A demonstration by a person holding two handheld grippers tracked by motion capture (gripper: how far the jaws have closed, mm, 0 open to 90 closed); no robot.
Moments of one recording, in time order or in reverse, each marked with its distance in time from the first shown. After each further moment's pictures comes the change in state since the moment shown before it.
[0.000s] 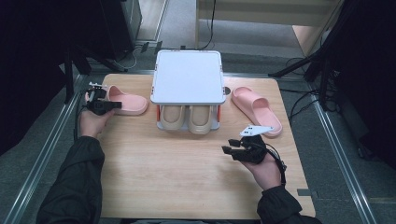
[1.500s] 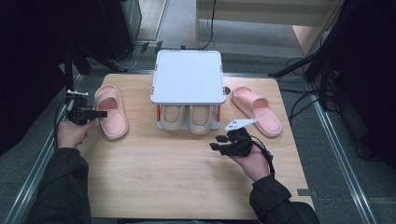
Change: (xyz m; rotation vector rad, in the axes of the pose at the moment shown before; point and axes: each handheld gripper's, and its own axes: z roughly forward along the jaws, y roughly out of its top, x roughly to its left) left arm 0.026 -0.030 -0.059 0.016 0.018 -0.054; right arm 0.007 0.026 0.033 0.040 0.080 -0.065
